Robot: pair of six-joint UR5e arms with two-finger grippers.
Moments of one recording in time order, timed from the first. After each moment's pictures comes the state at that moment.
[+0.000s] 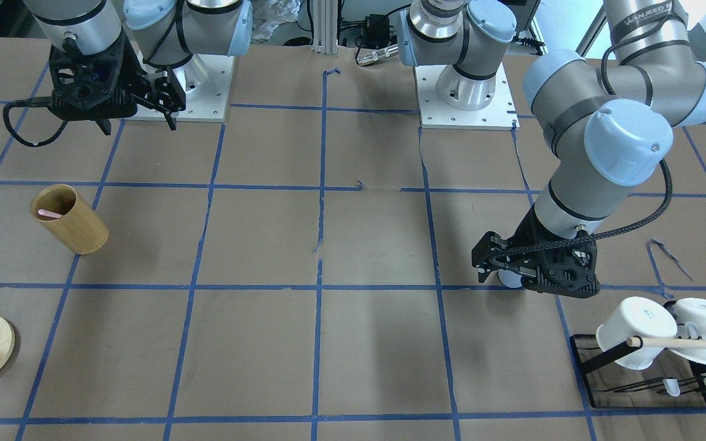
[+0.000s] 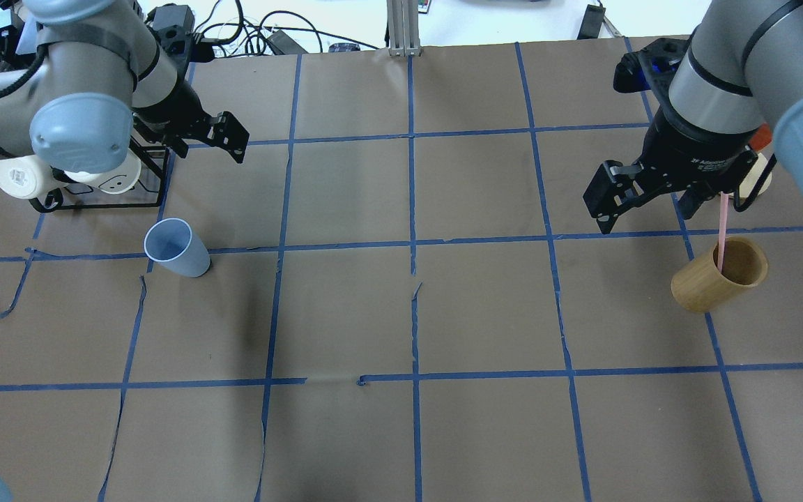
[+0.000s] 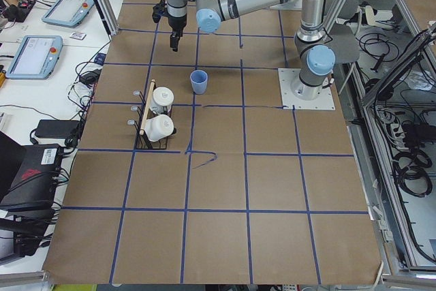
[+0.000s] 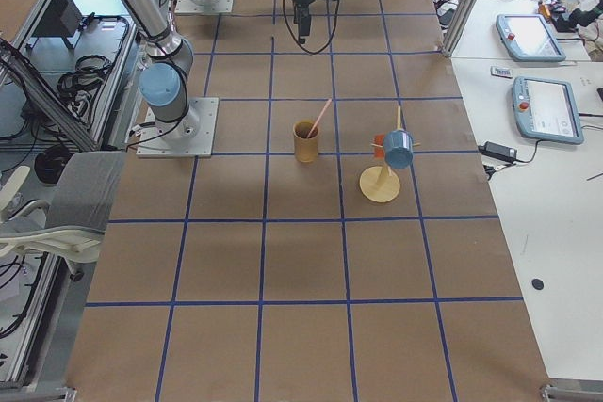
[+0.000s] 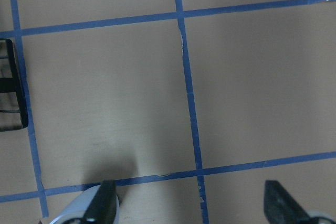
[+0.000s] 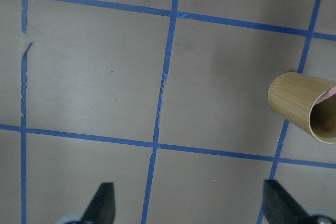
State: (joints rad) left arm -1.45 -1.83 -1.69 -1.09 1.53 0.30; right arm 1.53 -1.70 1.72 -1.53 -1.60 -0.20
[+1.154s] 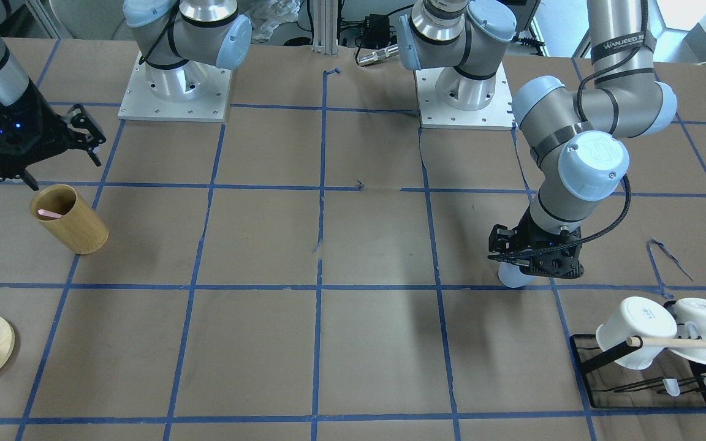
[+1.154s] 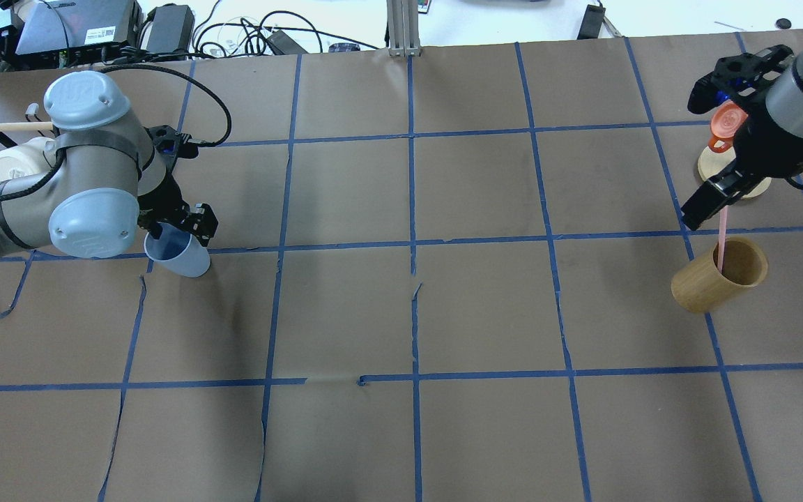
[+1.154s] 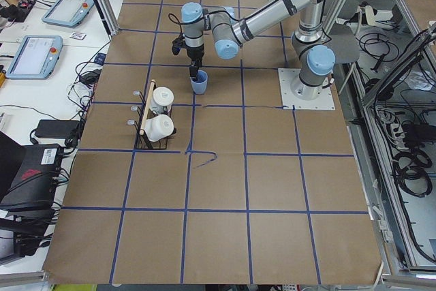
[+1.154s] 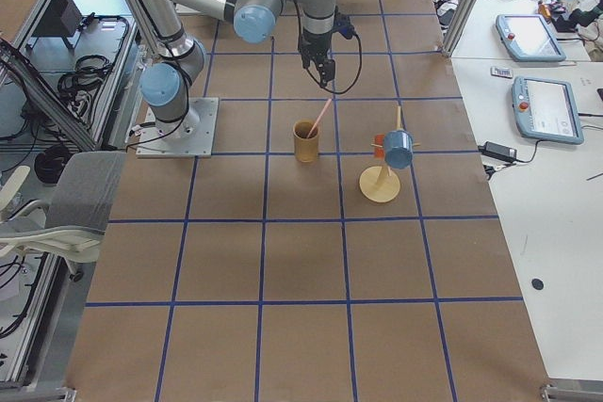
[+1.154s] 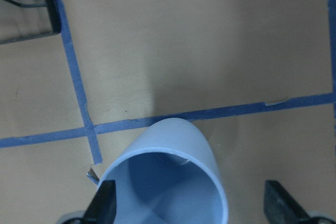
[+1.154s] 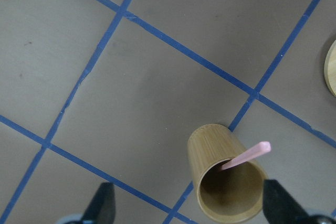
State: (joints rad) left arm -1.38 -1.81 -1.92 -0.99 1.68 0.32; right arm 1.24 -1.64 1.86 -1.80 -1.59 -0.90
